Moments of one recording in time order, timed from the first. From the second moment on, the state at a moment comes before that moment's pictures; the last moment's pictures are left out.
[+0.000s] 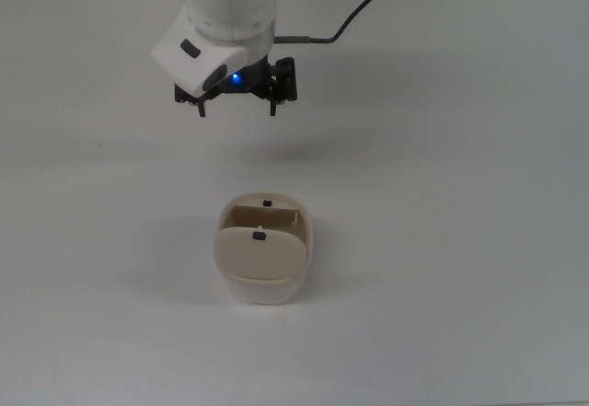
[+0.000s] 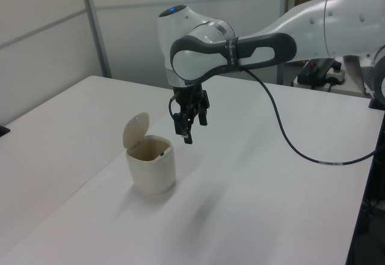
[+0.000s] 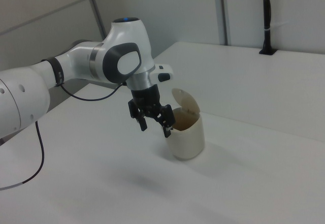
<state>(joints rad) 0.04 0.30 0.00 -1.47 -0.05 1.72 0.00</state>
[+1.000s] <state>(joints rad) 0.00 0.29 0.00 -1.43 -0.04 1.72 0.04</state>
